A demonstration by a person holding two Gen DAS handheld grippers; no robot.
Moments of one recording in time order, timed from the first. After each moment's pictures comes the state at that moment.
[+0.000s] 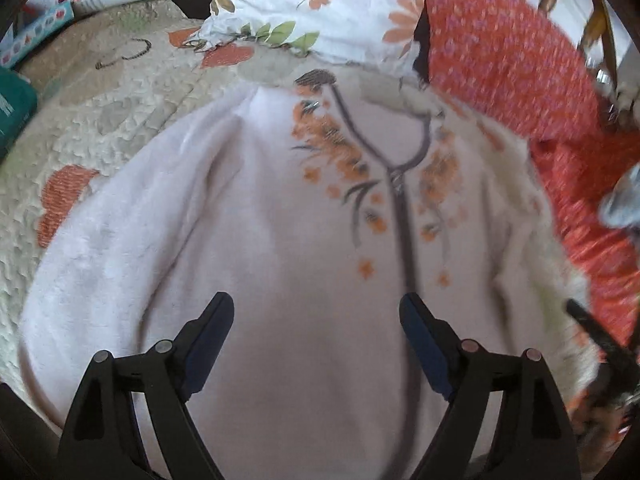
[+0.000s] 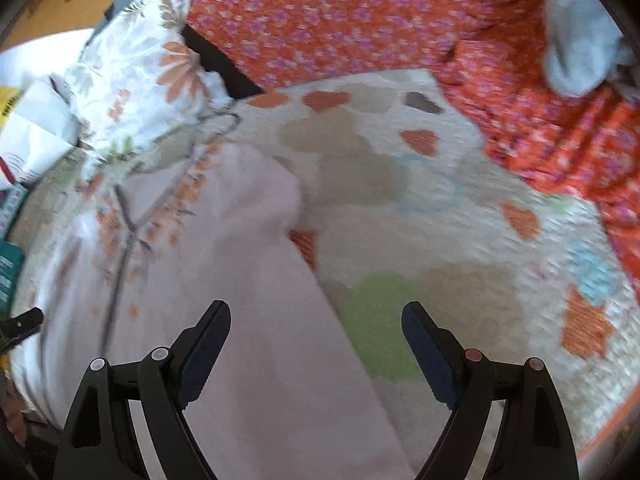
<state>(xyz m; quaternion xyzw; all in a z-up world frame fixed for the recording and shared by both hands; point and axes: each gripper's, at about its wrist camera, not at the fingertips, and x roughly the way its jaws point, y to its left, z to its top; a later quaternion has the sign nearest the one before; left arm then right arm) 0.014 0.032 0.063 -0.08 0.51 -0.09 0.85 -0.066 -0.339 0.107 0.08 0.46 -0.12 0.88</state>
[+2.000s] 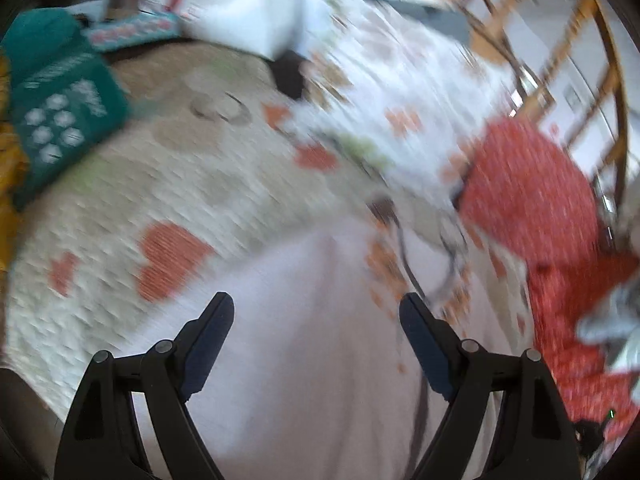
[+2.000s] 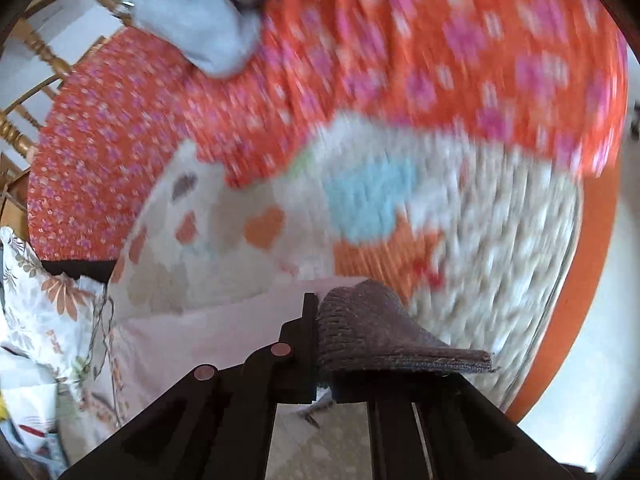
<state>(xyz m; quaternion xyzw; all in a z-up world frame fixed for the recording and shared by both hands) 0.007 0.174 0.140 -0.24 0.39 0.00 0.89 -0.176 -0.523 0.126 0.39 0.32 -0.34 0.80</state>
